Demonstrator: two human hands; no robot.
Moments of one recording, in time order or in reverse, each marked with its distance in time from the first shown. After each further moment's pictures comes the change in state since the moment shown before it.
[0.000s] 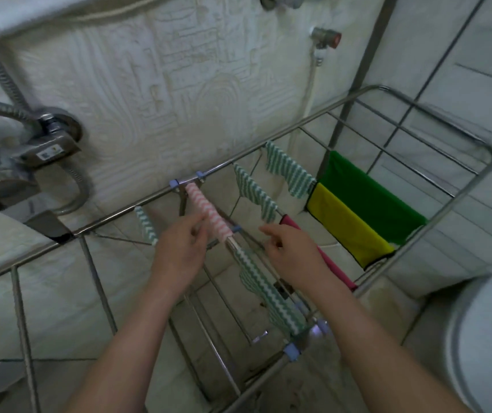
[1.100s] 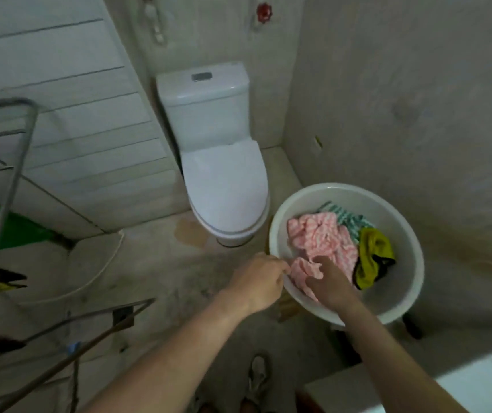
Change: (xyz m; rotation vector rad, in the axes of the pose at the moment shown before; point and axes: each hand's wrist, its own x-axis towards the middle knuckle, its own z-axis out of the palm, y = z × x) left_hand -0.447 0.335 0.309 0.197 -1.367 1.295; right_hand -0.568 0.324 -0.033 0.525 0.728 1.342
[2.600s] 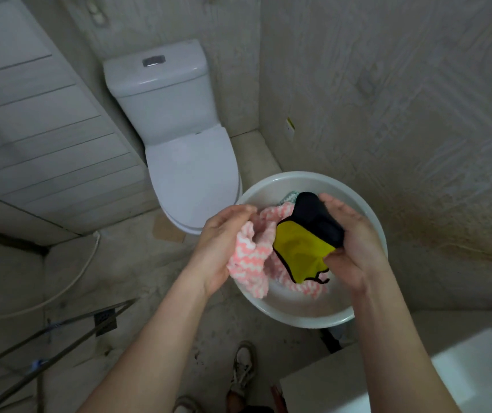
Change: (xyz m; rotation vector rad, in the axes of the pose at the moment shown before) left_hand 0.053 0.067 -0.034 -1.348 0.298 -0.392; right_hand 0.003 -0.010 -0.119 1.497 -0.047 -0.023
